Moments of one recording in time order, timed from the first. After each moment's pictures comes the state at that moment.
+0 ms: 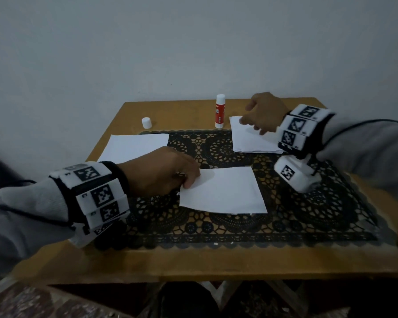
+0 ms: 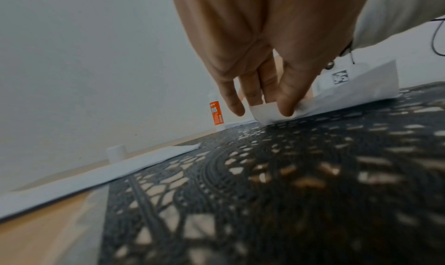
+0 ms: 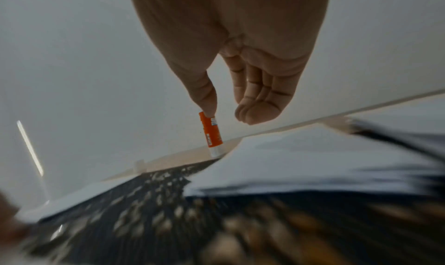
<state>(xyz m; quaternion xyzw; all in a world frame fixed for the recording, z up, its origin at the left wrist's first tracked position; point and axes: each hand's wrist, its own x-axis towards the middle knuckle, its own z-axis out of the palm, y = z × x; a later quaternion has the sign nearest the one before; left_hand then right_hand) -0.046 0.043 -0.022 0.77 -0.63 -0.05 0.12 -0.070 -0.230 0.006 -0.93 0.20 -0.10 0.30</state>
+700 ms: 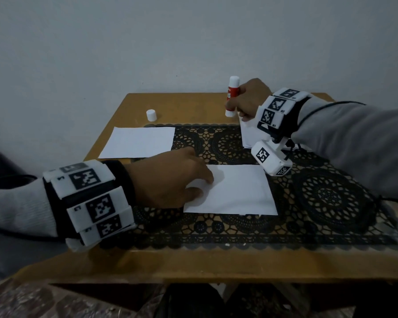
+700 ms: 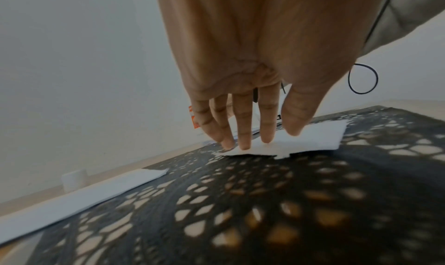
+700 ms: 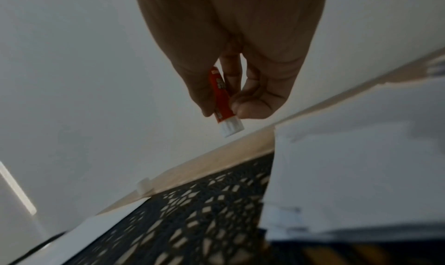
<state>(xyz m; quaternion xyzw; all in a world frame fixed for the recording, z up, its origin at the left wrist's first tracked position) -0.064 0.042 -0.018 0.79 -0.61 -0.07 0.00 -0.017 -0.206 0.004 -0.90 0.21 -0.10 0.37</state>
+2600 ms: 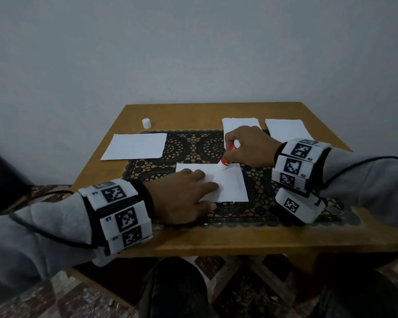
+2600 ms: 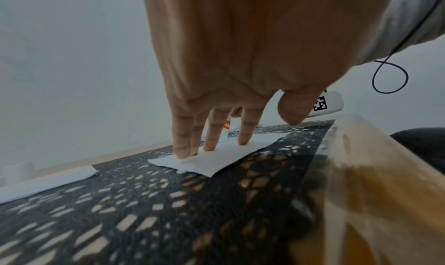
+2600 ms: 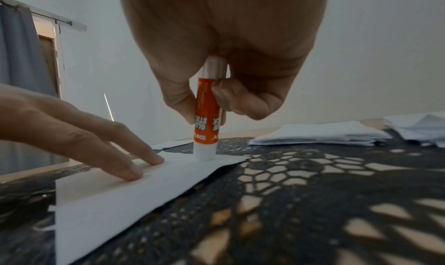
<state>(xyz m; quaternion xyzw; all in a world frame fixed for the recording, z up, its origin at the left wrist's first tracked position) -0.136 0.021 -0.010 0.84 -0.51 -0.16 -0.11 -0.147 -0.183 -0.004 -0.98 0.02 -0.05 0.19</state>
